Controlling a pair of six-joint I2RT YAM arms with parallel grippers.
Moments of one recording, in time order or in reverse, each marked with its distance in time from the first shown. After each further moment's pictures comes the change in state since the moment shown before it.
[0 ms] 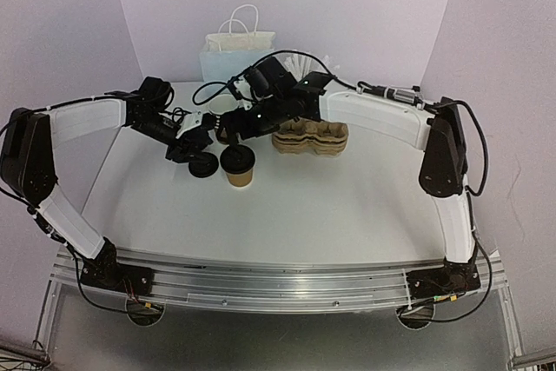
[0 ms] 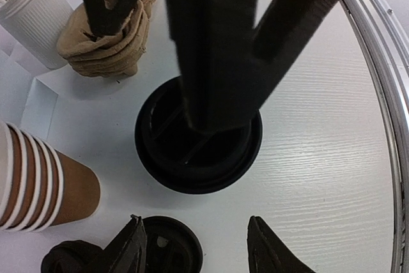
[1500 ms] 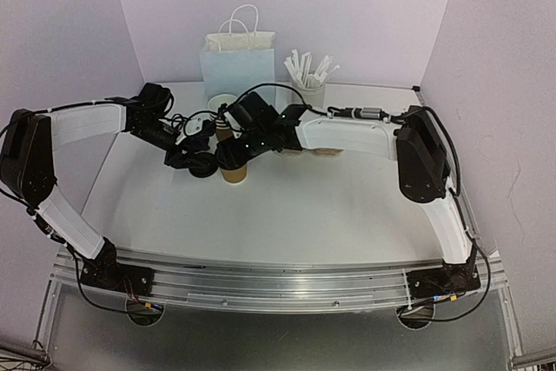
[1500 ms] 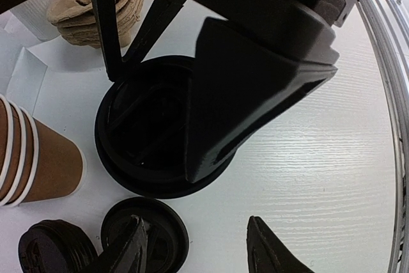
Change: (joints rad) left arm 0.000 -0.010 -0.064 0.029 -0.061 -0.033; right arm 0.065 0.136 -0.066 0.145 0.180 -0.101
